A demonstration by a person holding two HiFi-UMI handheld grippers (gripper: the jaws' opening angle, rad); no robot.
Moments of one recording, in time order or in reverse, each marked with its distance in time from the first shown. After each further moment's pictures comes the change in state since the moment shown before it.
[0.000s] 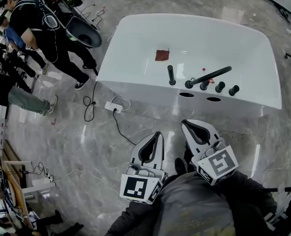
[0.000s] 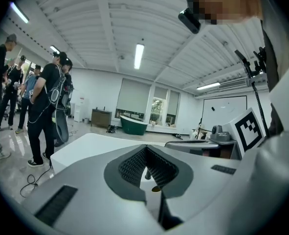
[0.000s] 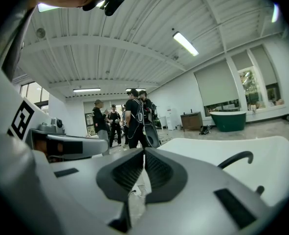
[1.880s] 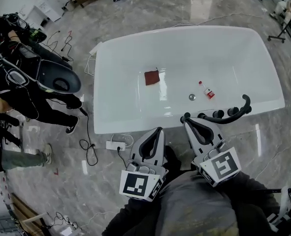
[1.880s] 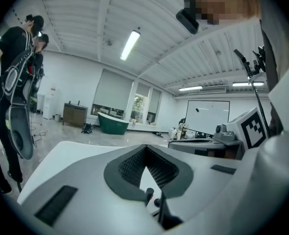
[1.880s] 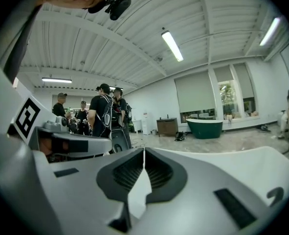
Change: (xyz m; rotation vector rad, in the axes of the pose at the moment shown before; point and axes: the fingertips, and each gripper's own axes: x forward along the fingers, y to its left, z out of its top) left arm 0.241 0.183 0.072 0.028 0.051 -0.321; right arm 0.234 -0.135 0.069 0.008 -0.026 -0.326
